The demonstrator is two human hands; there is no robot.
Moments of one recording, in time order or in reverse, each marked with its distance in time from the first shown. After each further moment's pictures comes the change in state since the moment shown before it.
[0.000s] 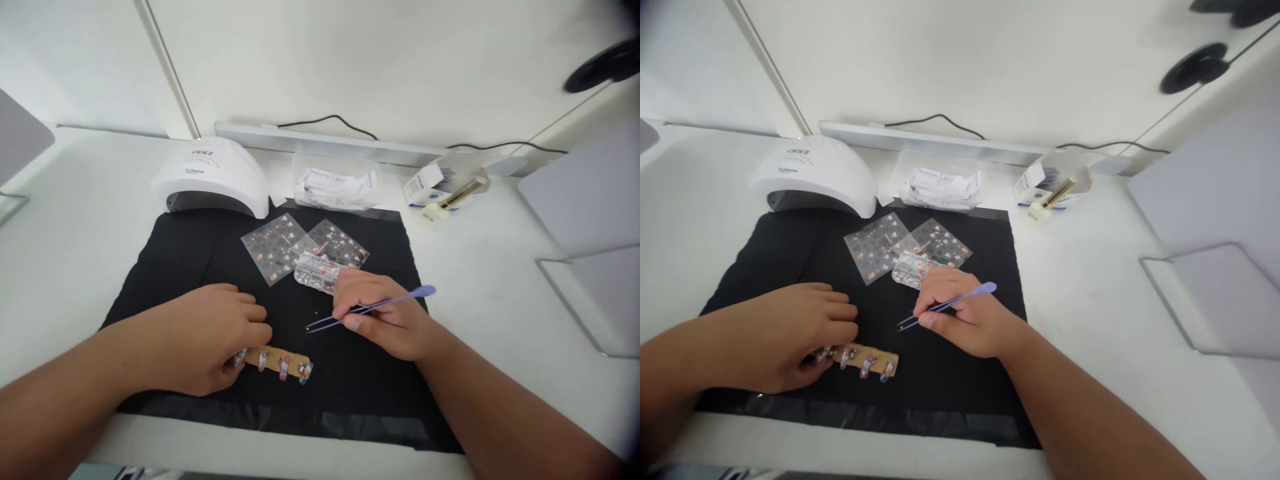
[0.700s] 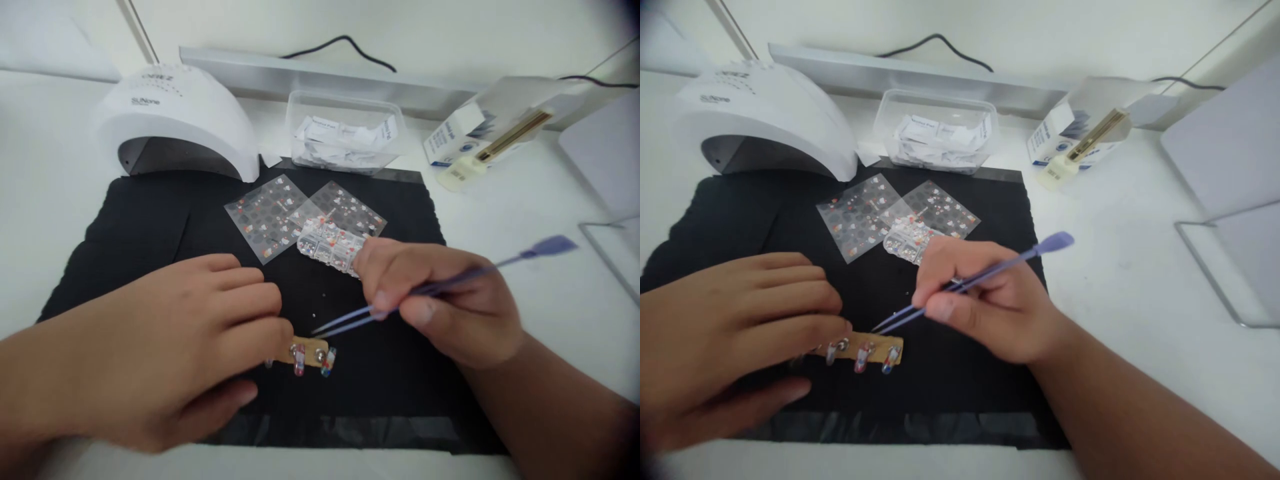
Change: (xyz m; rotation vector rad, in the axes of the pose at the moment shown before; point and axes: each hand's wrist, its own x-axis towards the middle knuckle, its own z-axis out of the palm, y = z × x) left_hand 0.000 0.004 -0.001 -0.005 0.220 0.128; right_hand -0.009 -0.006 0.008 0.258 0.167 0.089
